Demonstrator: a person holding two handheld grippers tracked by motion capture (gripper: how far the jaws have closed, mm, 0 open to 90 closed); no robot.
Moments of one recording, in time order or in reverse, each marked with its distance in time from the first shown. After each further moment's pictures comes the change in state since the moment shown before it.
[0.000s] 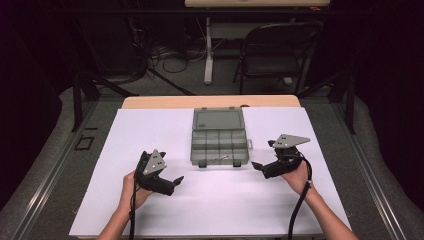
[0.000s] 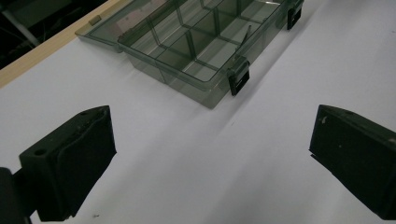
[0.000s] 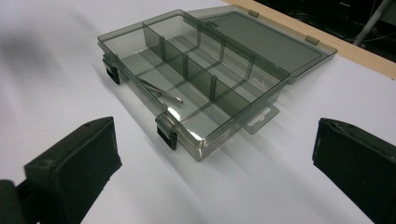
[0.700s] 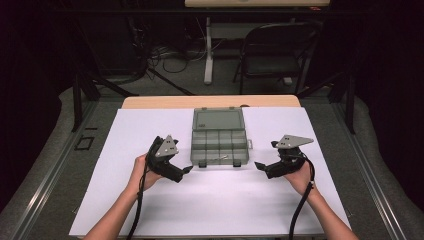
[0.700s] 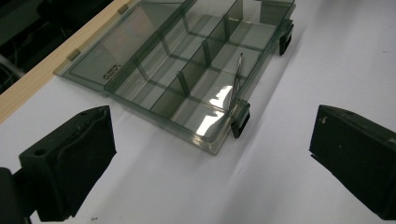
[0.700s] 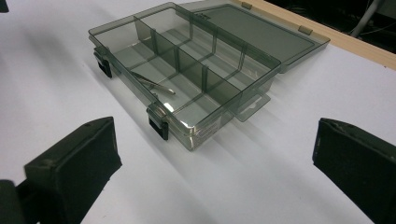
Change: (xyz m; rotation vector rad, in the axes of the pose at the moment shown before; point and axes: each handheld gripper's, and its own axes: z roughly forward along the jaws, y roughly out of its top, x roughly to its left) left arm 0.018 0.042 0.026 0.007 -0.112 0.092; right arm -0.006 -0.008 -0.003 0.009 -0.009 0.022
